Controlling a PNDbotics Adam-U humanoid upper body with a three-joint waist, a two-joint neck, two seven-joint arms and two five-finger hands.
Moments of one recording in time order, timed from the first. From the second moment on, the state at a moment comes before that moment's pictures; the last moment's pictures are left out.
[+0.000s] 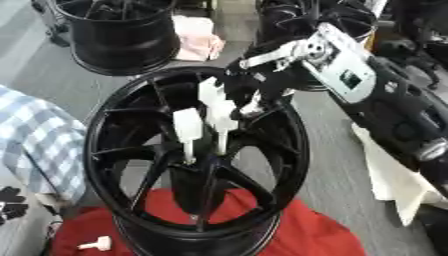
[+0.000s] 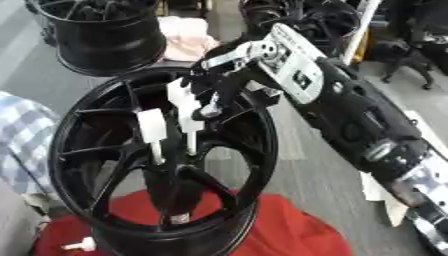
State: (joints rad) left arm -0.10 0.26 0.46 -1.17 -0.04 -0.23 -0.40; right arm -1.05 -0.36 0.54 -1.16 0.43 -0.05 0.91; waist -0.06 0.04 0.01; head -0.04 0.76
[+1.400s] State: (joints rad) left arm -0.10 0.26 0.46 -1.17 -0.04 -0.22 -0.41; right arm -1.03 -0.29 0.54 -1.12 0.46 -0.08 0.91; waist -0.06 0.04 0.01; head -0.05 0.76
